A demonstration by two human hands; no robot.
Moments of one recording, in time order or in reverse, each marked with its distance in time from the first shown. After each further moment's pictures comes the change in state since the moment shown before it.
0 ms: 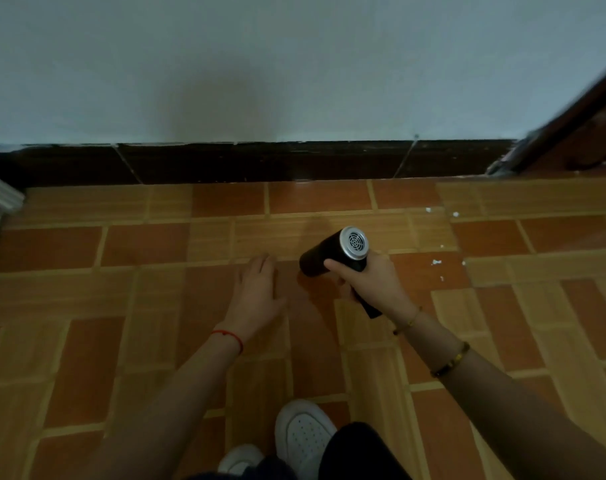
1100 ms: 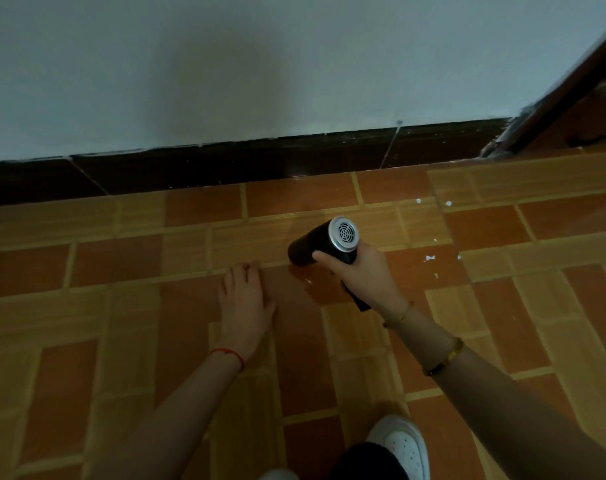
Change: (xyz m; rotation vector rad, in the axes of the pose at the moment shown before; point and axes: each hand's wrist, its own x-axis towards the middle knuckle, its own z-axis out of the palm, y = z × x) left_hand 0.017 0.019 0.031 0.163 0.149 -0.138; right_hand 0.031 0.024 -0.010 0.104 0.023 -0.008
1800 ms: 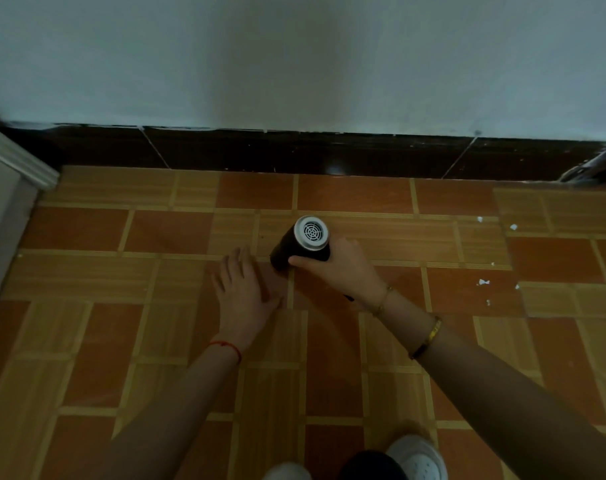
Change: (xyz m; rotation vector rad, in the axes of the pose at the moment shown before) left_hand -0.002 -0.060 -0.012 -0.096 0.042 -0.207; right_hand 0.041 -0.038 0.082 -0.209 -0.264 -0.222
